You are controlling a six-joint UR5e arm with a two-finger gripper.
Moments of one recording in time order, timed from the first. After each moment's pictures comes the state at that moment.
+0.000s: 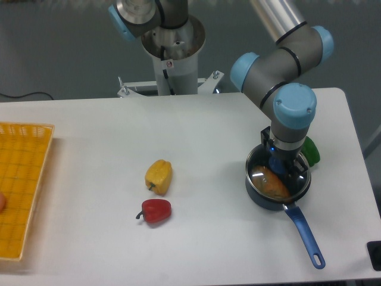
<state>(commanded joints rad) 2.69 -2.02 -1.53 -1.13 1.68 1.63</state>
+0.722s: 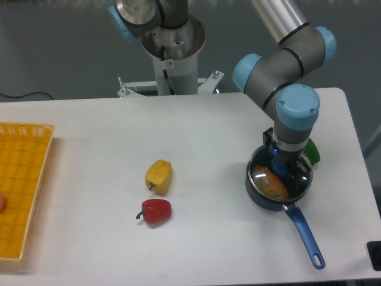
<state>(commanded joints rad) 2.69 -2.04 -1.51 -1.13 1.68 1.61</state>
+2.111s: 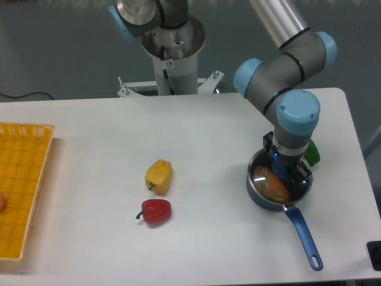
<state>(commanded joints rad) 2.68 -2.05 -1.50 -1.13 1.68 1.61</state>
